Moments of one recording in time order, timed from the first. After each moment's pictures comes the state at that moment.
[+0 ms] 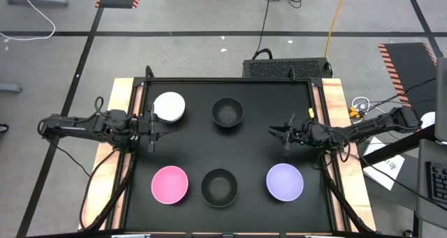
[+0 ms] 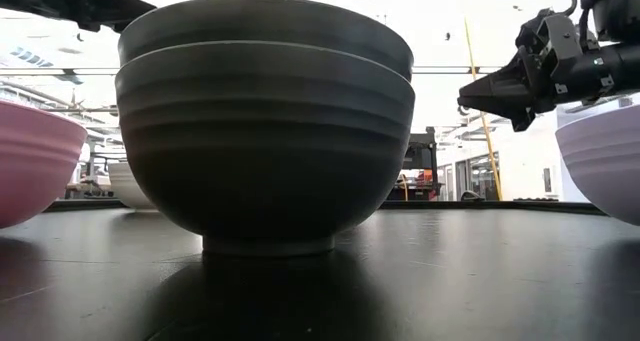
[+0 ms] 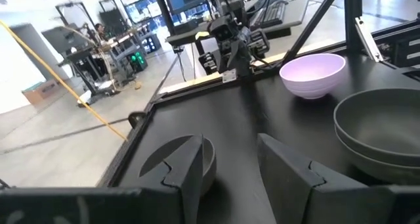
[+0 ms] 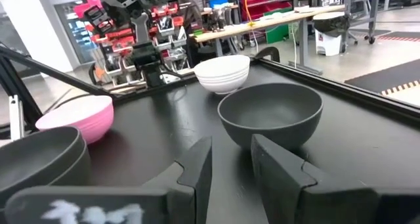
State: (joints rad) left arm -0.07 0.37 0.40 -0.17 -0.14 0.30; right arm 0.12 0.74 0.02 0.65 0.40 0.24
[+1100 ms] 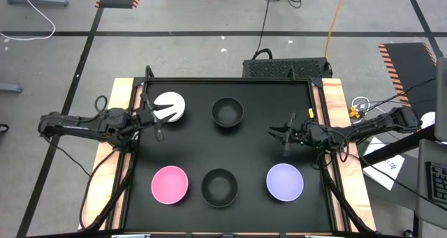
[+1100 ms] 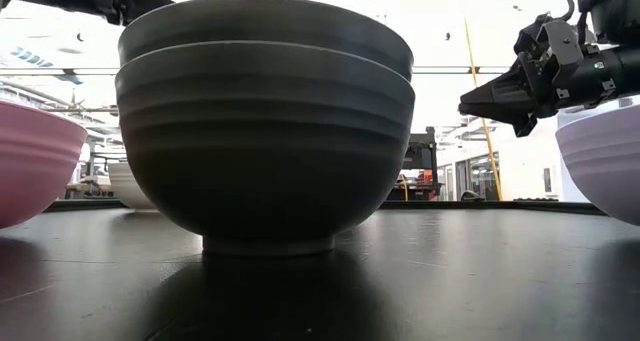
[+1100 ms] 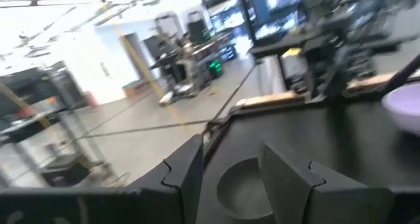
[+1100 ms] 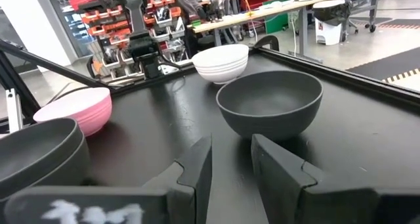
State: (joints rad) left arm -0.07 0.46 0.40 0.09 -0.44 0.35; right arm 0.12 0.74 0.02 0.61 0.39 0.28
